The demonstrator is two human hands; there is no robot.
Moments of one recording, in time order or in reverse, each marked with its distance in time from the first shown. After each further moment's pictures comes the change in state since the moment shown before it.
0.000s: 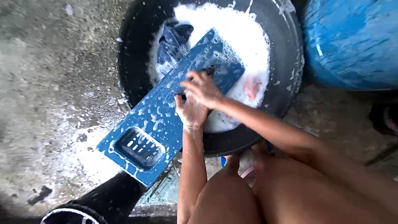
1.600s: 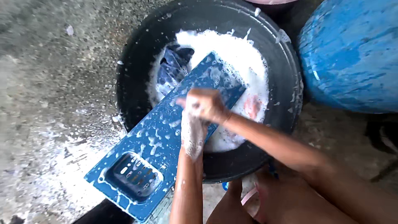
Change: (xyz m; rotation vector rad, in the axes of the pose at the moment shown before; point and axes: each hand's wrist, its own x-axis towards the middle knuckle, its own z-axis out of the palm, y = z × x) left_hand 0.023 0.024 0.142 0.872 0.413 -0.032; right_hand 0.025 -0.021 -0.038 0.176 0.461 -0.280
